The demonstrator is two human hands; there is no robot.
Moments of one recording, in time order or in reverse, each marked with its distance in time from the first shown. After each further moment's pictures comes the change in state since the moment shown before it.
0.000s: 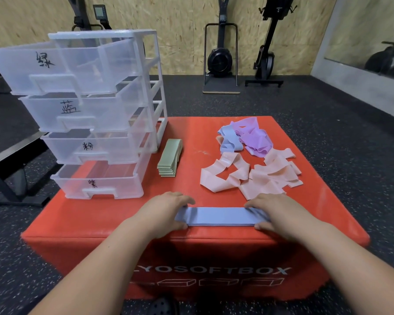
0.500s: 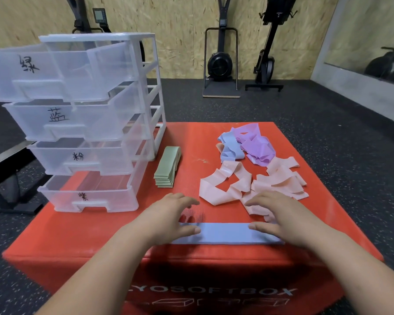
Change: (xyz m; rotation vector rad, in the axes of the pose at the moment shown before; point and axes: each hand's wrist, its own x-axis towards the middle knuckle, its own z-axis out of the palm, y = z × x) left_hand 0.027 -0.002 -0.004 -0.116 0.068 0.014; right_hand 0.016 0.017 -0.009 0.273 0.195 -0.016
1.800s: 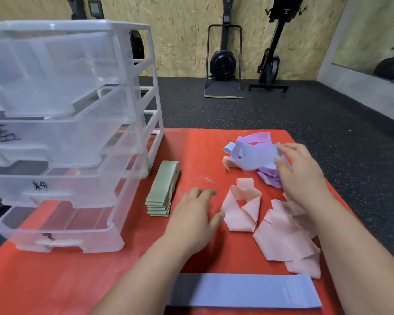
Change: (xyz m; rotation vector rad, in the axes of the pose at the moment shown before) left_hand 0.119 0.002 0.031 -0.174 0.281 -0.159; right_hand 0.160 0.046 -0.043 0.122 0.536 0.361
